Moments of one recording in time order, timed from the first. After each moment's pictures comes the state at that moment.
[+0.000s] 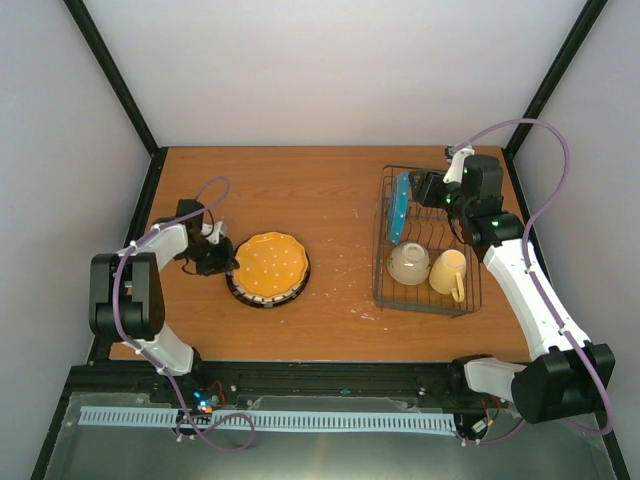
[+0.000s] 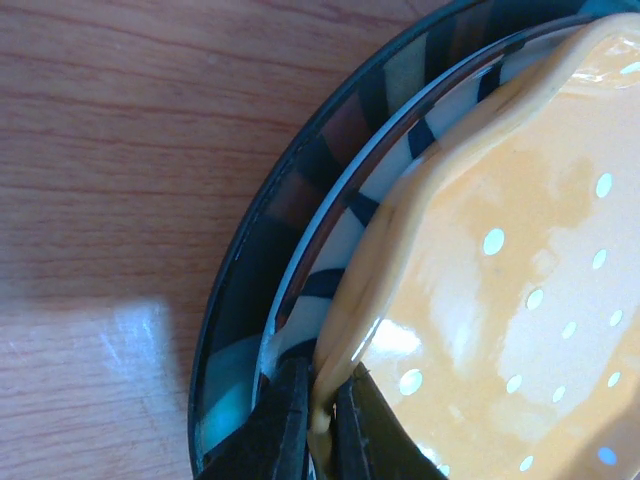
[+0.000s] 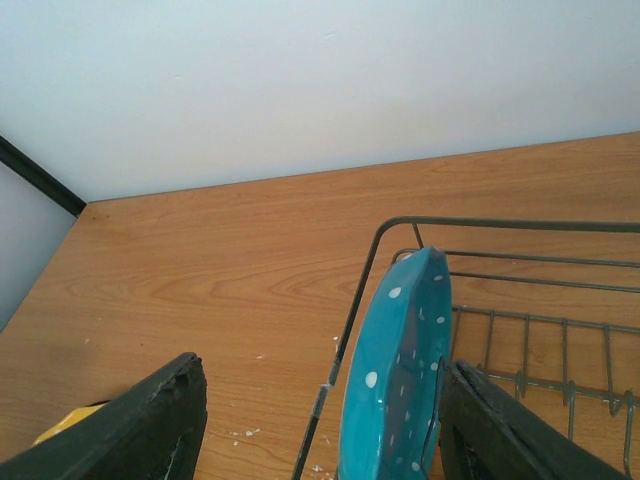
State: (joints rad) left arm 0.04 1.62 0.94 -0.72 0.44 -0.22; right arm 0.17 1.21 1.13 -0.34 -0.20 0.31
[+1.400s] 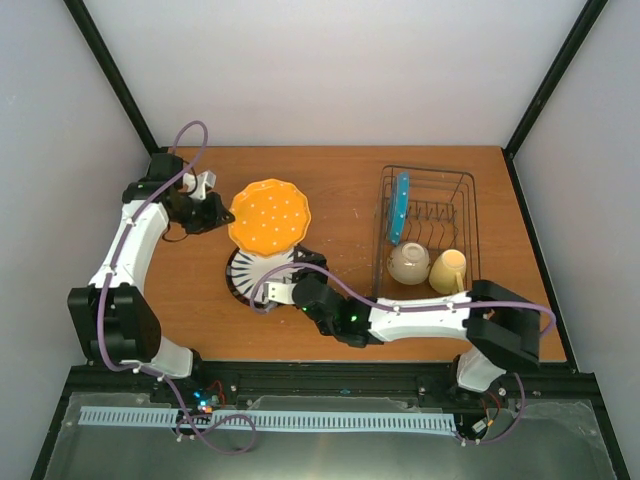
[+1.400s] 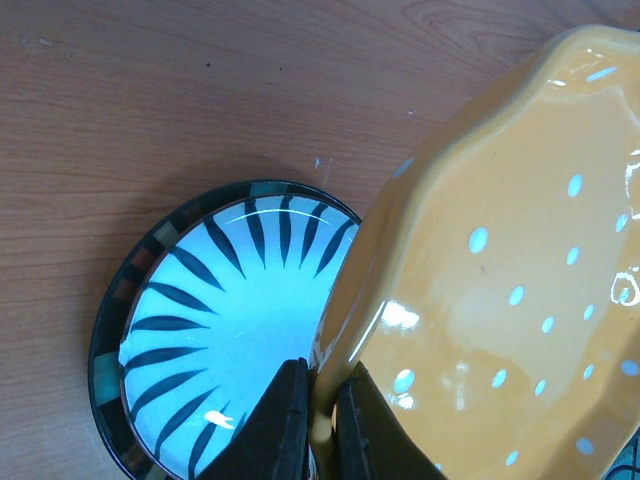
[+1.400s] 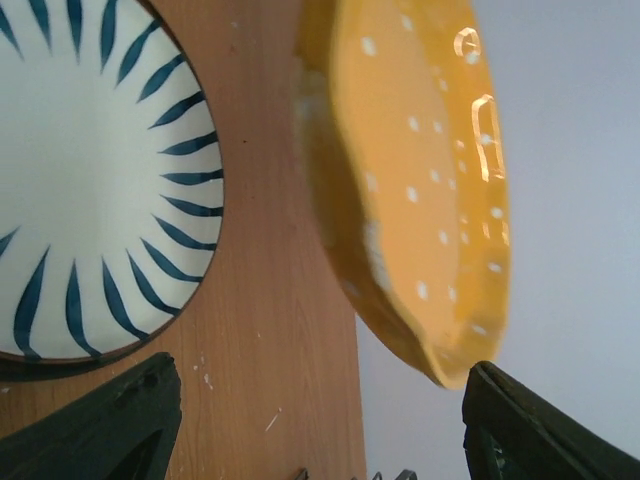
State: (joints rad) left arm 0.04 1.48 1.33 -0.97 0.55 -0.22; right arm 1.27 1.54 0.87 0.28 0.76 -0.99
